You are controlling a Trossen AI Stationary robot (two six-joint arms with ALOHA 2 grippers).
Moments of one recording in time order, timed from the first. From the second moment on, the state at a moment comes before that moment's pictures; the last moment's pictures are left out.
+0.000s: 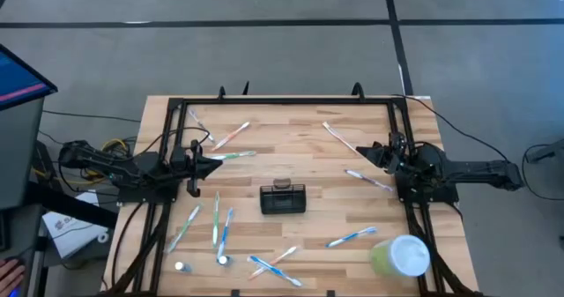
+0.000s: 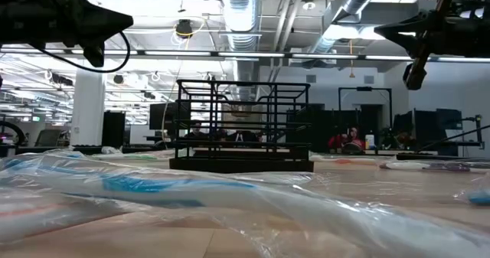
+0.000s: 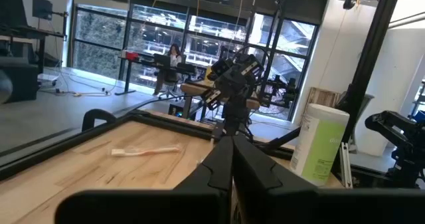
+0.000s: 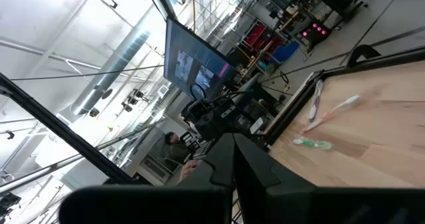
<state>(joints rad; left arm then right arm) -0.21 0.25 0.01 0.43 -0.39 -0.16 -0.05 0.15 0.01 0.35 0.18 0.88</state>
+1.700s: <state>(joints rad) -0.21 0.41 0.08 0.80 -0.38 -0.63 -0.10 0.40 0.43 0.34 0.34 0.74</state>
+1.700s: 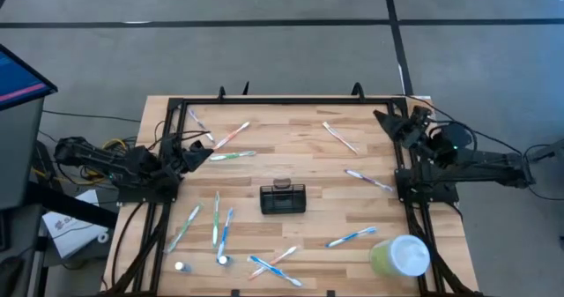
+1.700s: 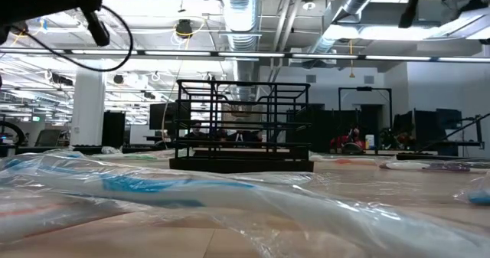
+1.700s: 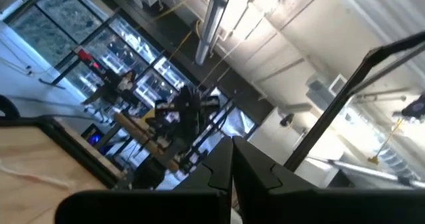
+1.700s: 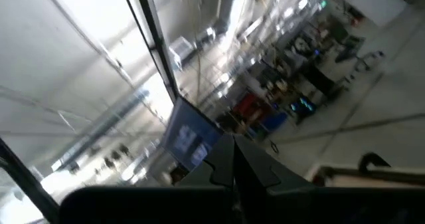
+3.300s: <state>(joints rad) -0.48 1.15 0.78 0.22 -0.40 -0.83 0.21 1.04 0.96 -0.18 0.00 0.76</state>
